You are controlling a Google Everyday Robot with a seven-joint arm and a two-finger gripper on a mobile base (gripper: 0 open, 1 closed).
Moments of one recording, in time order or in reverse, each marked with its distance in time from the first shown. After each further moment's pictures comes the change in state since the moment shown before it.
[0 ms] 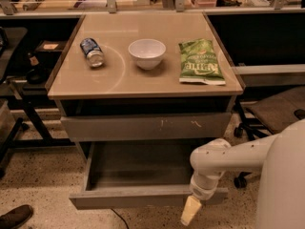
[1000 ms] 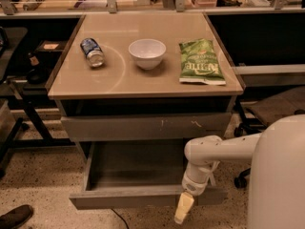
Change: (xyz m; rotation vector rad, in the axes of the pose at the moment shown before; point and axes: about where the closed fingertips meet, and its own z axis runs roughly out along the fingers) arm -0.035 0.014 0.014 -0.162 -0.022 -0.142
